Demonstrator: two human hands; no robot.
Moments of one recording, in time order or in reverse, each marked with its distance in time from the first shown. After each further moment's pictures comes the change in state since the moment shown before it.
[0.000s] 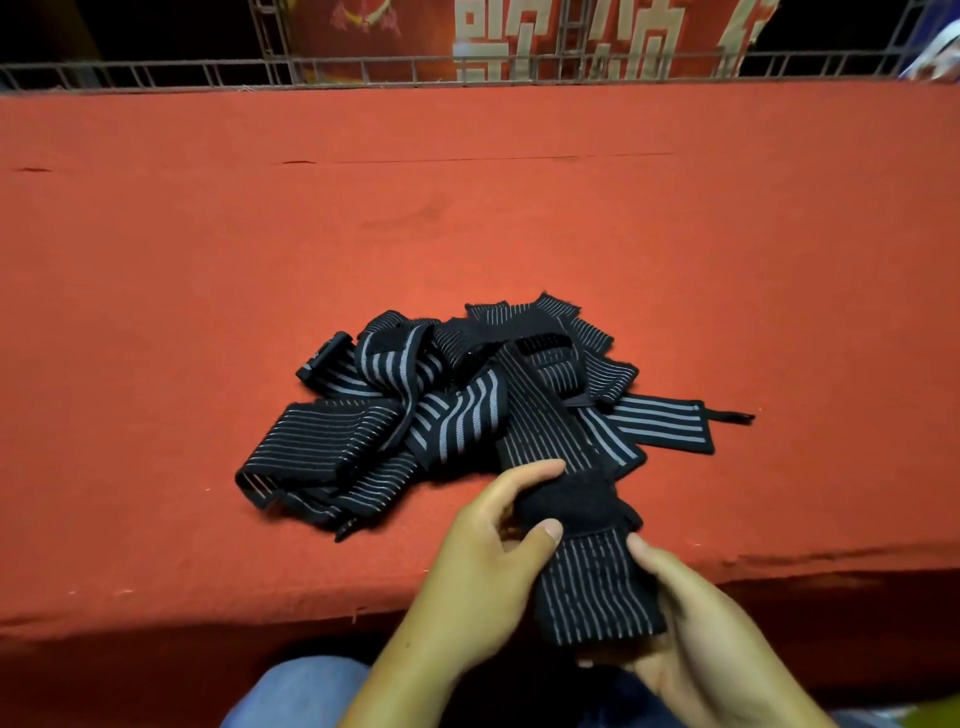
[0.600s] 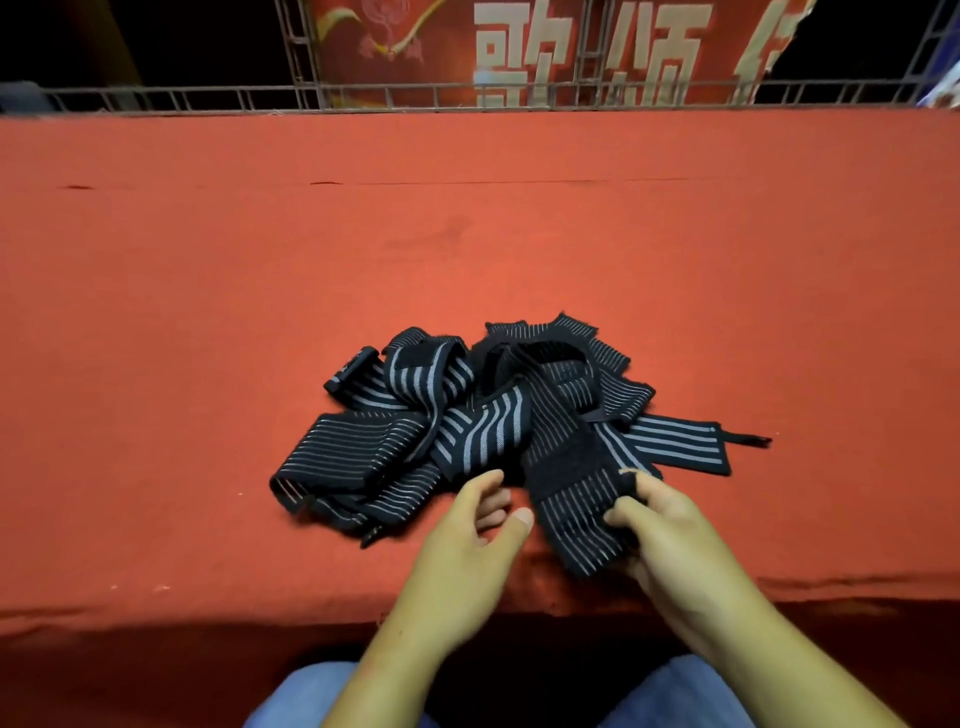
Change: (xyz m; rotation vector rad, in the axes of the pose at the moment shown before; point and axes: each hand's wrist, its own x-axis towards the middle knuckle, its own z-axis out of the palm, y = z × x) left_hand 0.011 -0.023 -0.030 0.157 0.144 -0.173; right_hand 0.050 -0.024 0.021 -0.384 -0.002 -0.345
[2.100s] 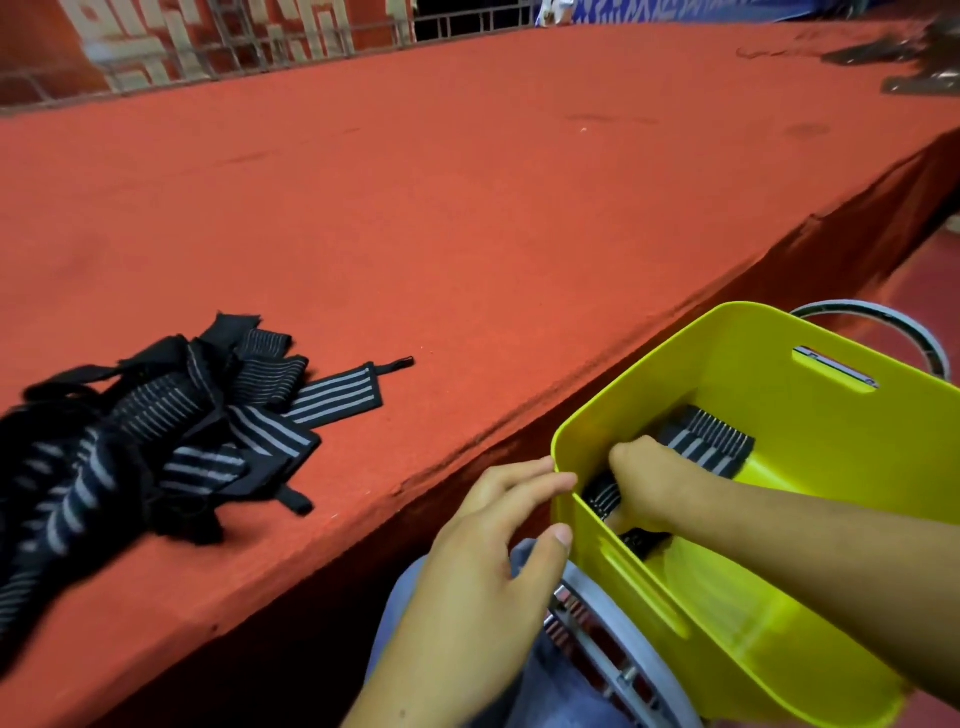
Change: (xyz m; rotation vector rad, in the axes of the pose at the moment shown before) left_hand -0.113 0.113 0.217 0.311 -0.649 0.526; right_hand -0.108 0.013 -0.294 -1.511 0.148 0.501
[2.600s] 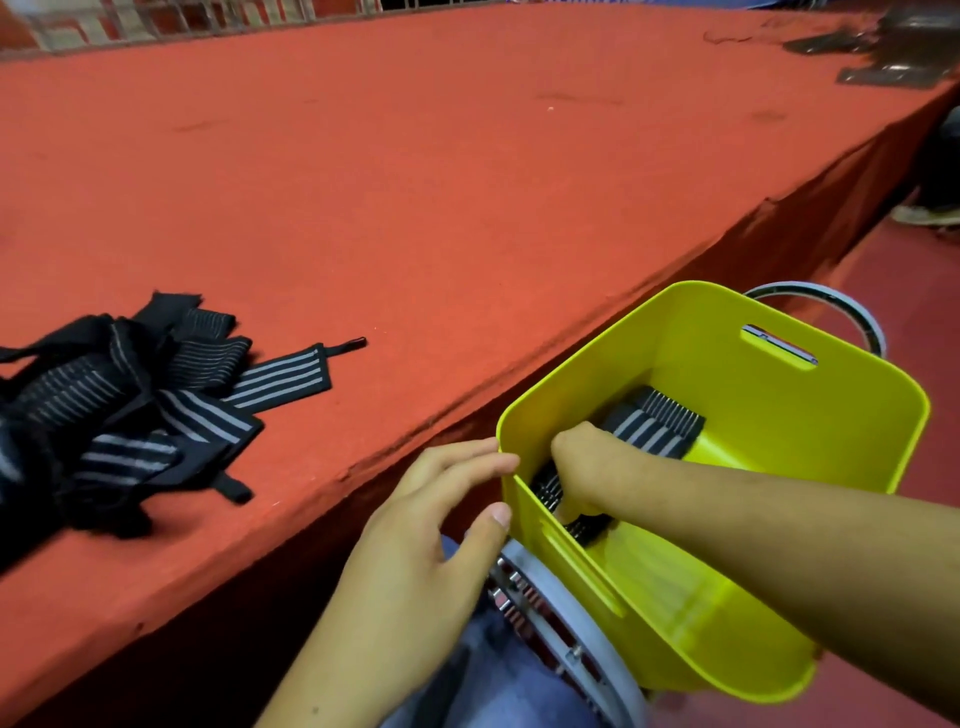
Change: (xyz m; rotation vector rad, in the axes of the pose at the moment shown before) left_hand 0.001 0.001 0.000 0.013 0.031 -0.006; right_hand 0.000 -0.013 -0.003 -0.115 -0.082 -0.039
